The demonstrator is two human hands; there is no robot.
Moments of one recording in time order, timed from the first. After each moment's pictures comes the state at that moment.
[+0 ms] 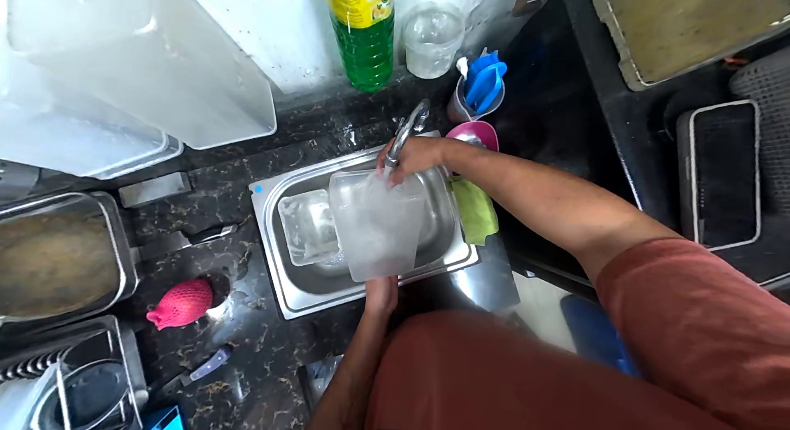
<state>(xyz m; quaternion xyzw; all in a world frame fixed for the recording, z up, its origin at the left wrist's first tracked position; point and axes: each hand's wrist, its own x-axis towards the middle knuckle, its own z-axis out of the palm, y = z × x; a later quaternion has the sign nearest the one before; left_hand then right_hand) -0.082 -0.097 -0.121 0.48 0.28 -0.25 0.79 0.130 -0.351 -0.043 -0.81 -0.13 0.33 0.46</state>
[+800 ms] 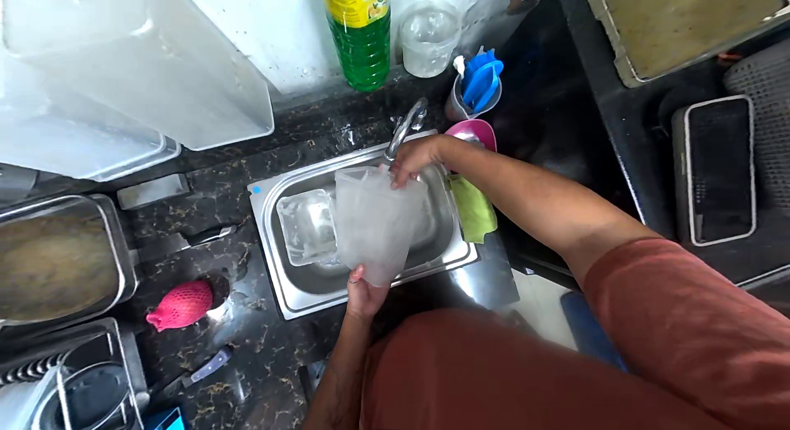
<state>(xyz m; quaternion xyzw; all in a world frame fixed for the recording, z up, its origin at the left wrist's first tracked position) -0.068 -0.051 -0.134 0.24 0.25 -0.35 0.87 0.129 -0.349 -0.031 -0.76 0.03 0.49 0.43</state>
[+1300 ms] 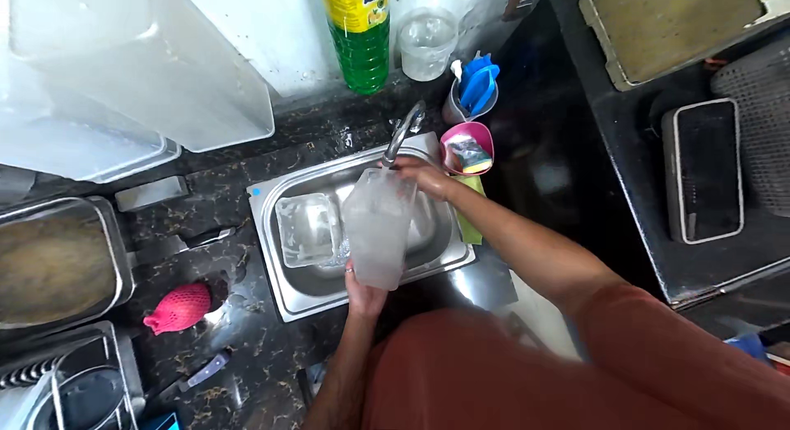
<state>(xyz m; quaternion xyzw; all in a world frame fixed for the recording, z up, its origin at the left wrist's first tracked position) -0.059 -0.066 -0.113 0.27 0.33 -0.32 0.85 0.059 -0.338 -0.077 -0.65 0.14 0.23 0.71</state>
